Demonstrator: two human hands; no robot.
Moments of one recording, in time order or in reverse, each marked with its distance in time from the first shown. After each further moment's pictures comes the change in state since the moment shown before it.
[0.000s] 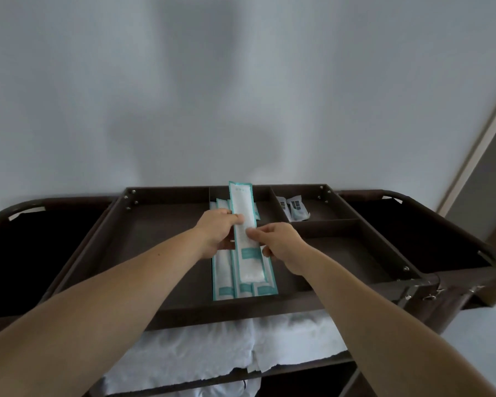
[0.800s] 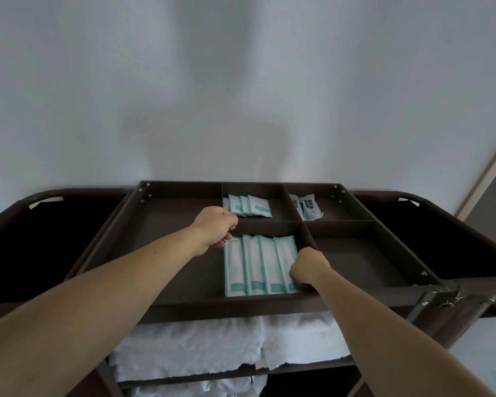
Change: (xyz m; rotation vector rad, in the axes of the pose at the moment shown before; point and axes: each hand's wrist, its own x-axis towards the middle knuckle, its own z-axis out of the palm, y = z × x) left_hand -0.007 -0.004 -0.034 0.364 0.135 0.032; right_hand 0.032 0.067 -0.005 -0.782 0.127 0.282
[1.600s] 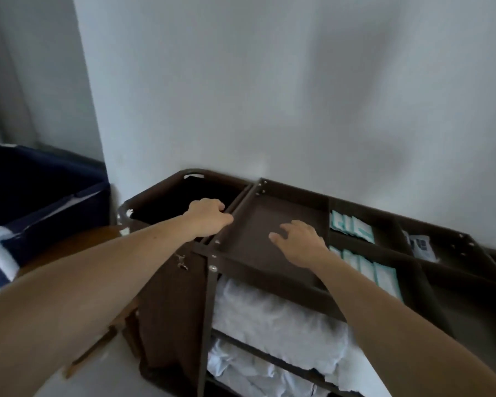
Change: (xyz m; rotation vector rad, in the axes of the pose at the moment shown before) left_hand -0.149 -0.072 -0.202 0.503 0.347 -0.131; right_hand -0.117 -0.199 0.037 -0.211 0.029 -0.741
